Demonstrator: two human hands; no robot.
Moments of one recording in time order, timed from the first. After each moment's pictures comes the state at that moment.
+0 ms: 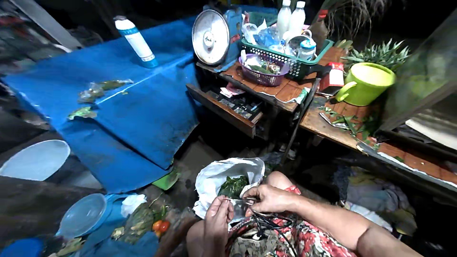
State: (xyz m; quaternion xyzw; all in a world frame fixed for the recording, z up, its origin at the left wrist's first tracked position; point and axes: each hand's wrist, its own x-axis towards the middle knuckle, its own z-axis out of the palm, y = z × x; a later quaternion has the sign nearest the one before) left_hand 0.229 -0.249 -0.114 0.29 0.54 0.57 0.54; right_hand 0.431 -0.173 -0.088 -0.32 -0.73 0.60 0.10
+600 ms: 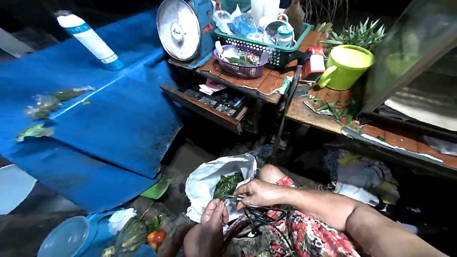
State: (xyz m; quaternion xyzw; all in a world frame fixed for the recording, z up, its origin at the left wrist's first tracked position) left_hand 0.225 -0.251 -0.125 0.36 0.52 0.54 0.56; right_hand 0.430 -0.172 -0.092 -0.30 -0.74 0.58 0.15
